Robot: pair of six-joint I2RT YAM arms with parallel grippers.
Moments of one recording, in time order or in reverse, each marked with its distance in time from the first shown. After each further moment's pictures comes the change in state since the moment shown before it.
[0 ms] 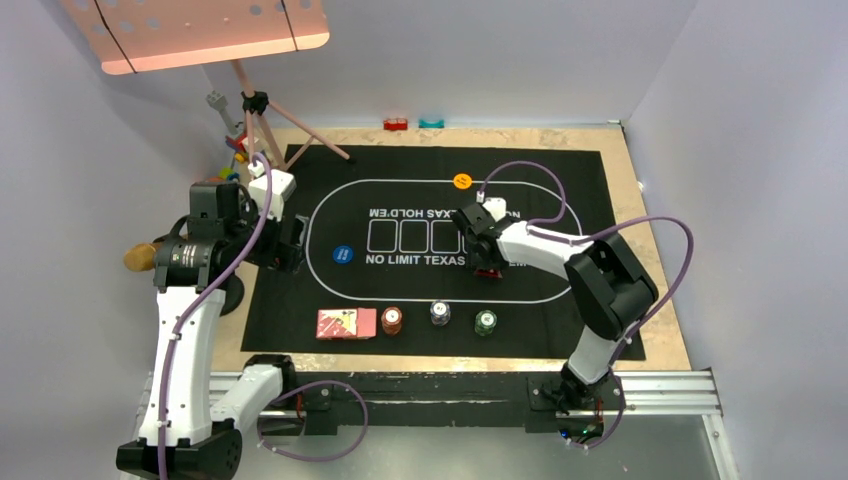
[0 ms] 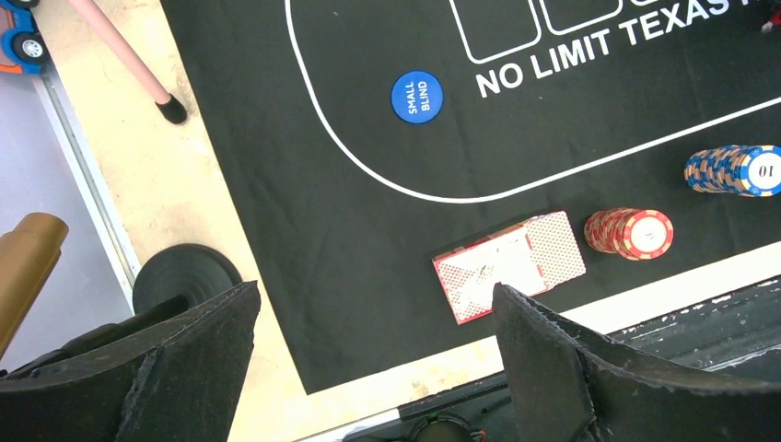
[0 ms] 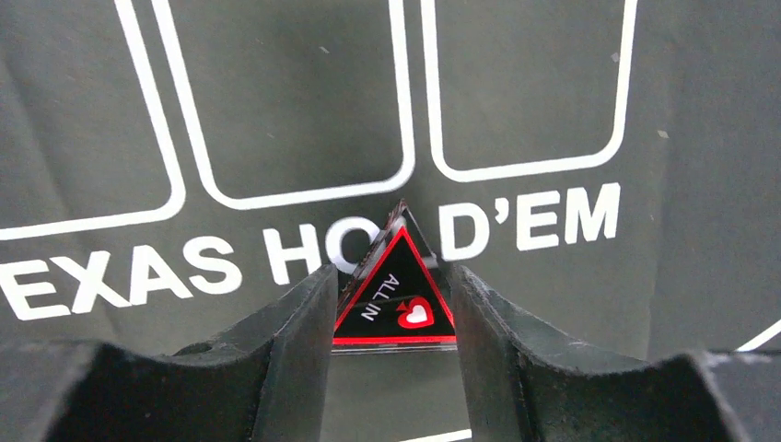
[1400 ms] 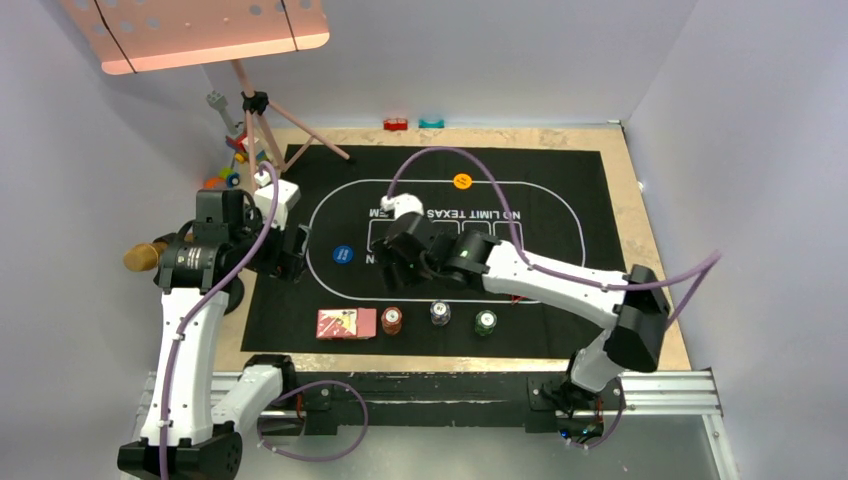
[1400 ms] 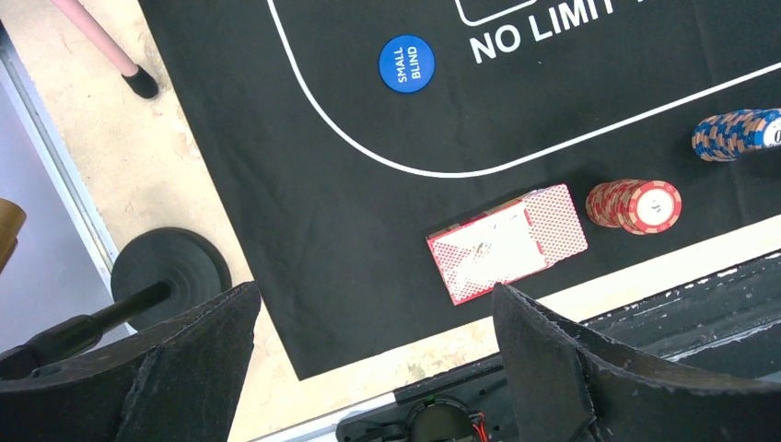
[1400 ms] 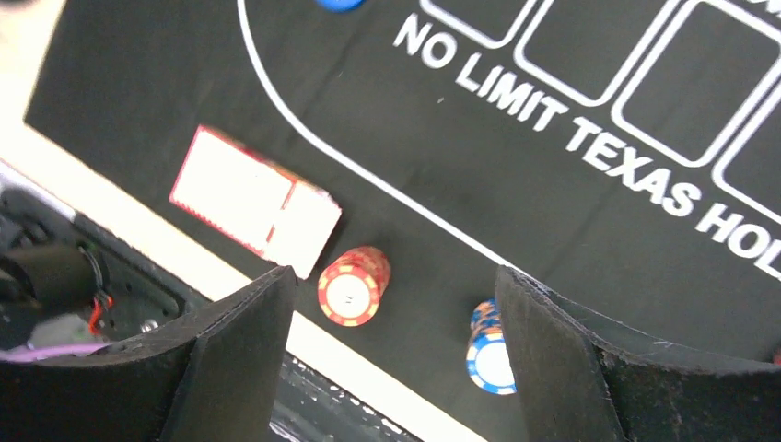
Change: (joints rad) left arm 0.000 -0.016 -0.055 -0.021 0.008 0.022; right arm 0.444 -0.199 0.324 -0.113 -0.153 -0.087
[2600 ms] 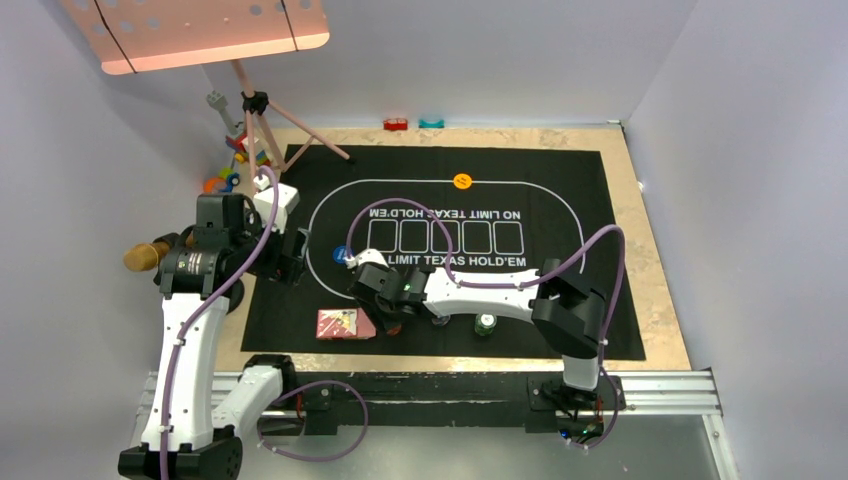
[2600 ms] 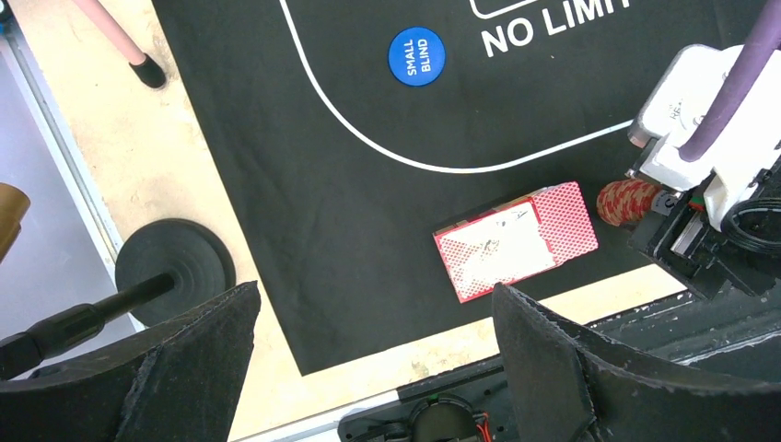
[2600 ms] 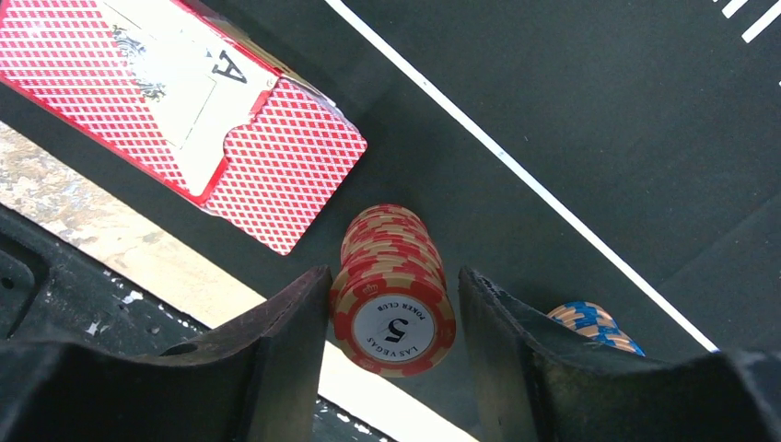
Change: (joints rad) left arm 0.000 -0.025 -0.031 0.009 -0.022 -0.006; right arm 0.161 0.323 0.000 0.022 -0.041 -0.036
